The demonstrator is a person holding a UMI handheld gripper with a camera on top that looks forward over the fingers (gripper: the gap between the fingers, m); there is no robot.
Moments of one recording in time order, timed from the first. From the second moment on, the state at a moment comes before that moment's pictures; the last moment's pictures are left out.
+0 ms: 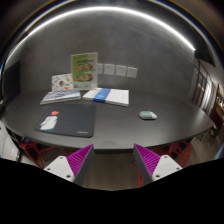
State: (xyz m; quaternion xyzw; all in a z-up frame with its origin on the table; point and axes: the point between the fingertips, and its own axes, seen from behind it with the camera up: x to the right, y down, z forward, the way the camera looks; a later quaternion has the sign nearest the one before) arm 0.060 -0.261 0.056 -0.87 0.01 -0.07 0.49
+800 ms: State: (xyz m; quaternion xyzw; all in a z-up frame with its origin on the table) arm 0.134 -0.175 -0.019 -0.90 0.10 -0.02 0.43
